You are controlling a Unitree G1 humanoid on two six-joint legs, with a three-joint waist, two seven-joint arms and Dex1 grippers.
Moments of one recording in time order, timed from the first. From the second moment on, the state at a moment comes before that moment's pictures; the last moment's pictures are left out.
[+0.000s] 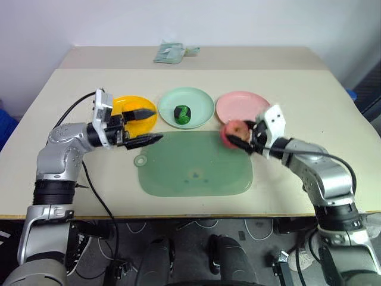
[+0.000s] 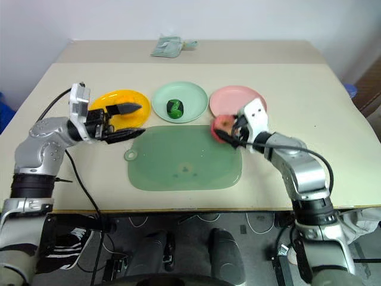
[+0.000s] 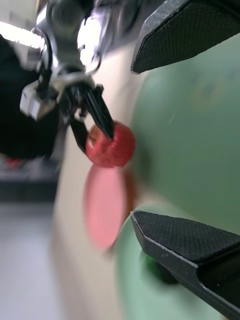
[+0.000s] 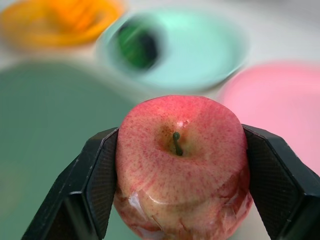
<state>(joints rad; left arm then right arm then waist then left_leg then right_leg) -0.66 0.57 0.13 0.29 -0.55 0.25 -1.26 -0.53 -0.52 -0.05 -0.07 0.34 0.57 0.52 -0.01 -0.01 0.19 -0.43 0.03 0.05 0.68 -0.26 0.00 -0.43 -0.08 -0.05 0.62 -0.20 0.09</state>
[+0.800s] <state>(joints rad) -0.63 0.53 0.15 0.29 -0.54 0.26 -1.18 -0.86 -0.46 -0.12 0.69 0.18 -0.01 0.51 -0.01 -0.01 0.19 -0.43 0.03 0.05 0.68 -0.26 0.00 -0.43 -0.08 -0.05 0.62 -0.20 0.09</state>
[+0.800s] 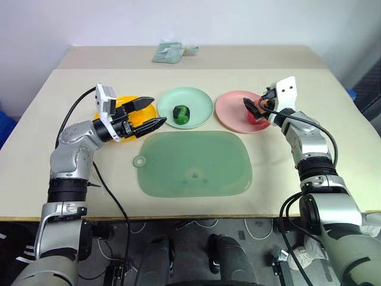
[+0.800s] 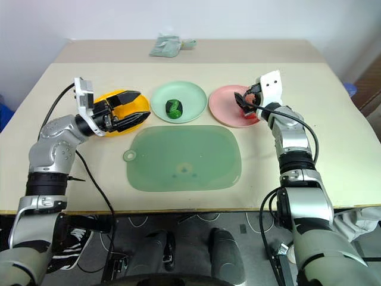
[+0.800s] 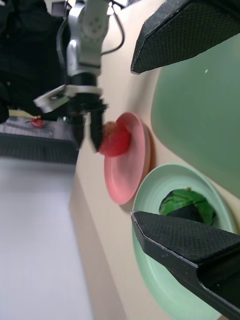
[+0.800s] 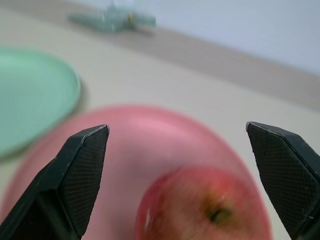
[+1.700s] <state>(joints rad) -0.50 0.59 0.09 0.26 -0.51 0.16 -1.39 -0.04 -0.82 -0.26 -0.48 0.62 0.37 0.94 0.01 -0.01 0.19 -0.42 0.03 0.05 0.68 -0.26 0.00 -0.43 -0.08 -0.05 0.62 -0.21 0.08</state>
